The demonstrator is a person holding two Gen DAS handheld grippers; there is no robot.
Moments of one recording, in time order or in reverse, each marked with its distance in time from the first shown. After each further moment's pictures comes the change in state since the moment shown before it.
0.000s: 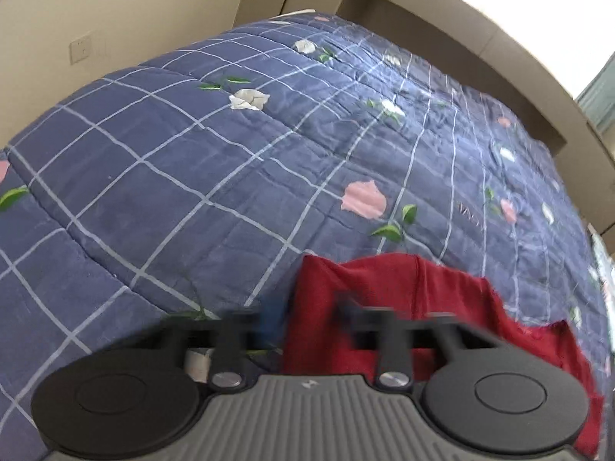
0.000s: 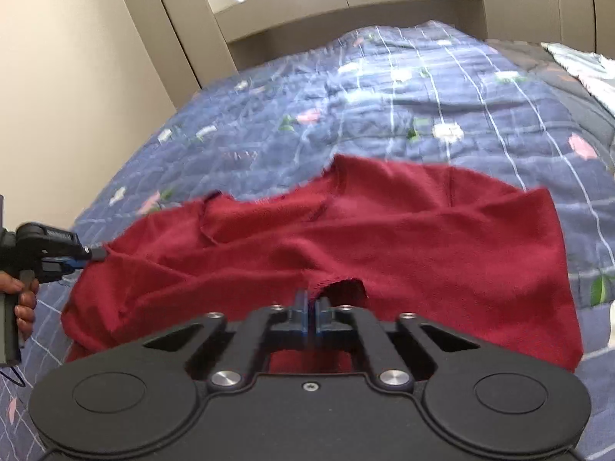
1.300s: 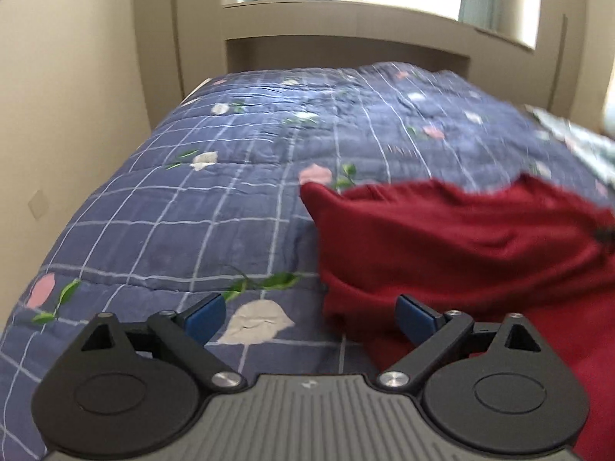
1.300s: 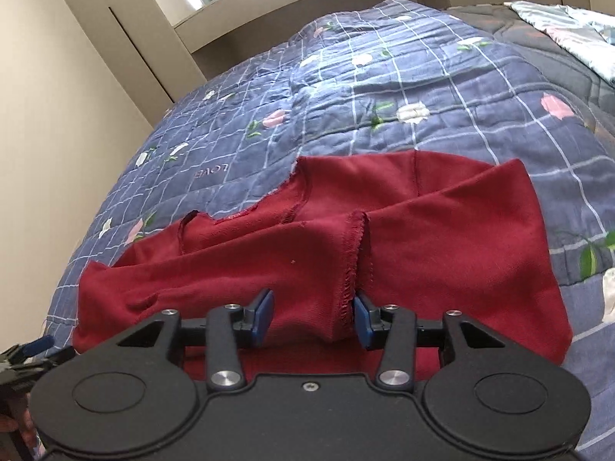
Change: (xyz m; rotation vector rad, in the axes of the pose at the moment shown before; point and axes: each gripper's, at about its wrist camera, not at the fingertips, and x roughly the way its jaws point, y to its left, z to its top) left arm -0.078 0.004 -0.074 0.547 -0.150 -0.012; right arm 0.006 -0.025 0.010 0.173 0.059 -0.027
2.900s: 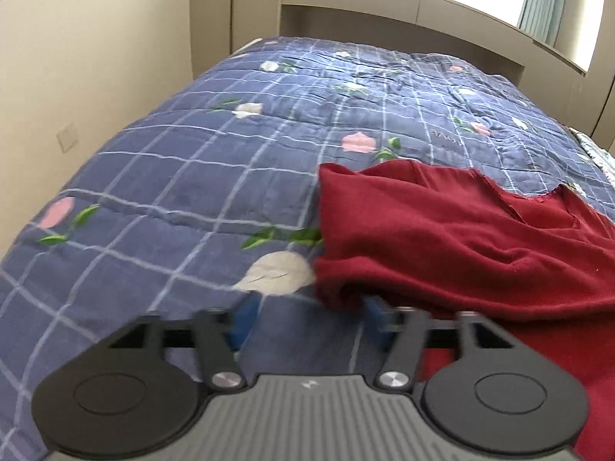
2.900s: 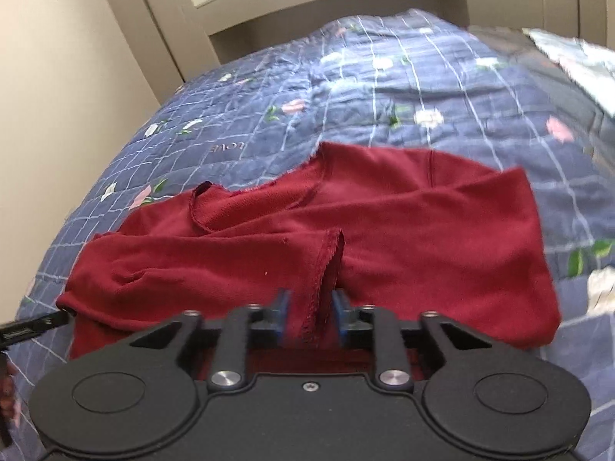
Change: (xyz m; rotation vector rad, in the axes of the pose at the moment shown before) left arm -0.003 0.021 -0.016 -0.203 0.084 0.065; right arm -0.018 0.025 -0.021 -0.173 -0.011 -0.053
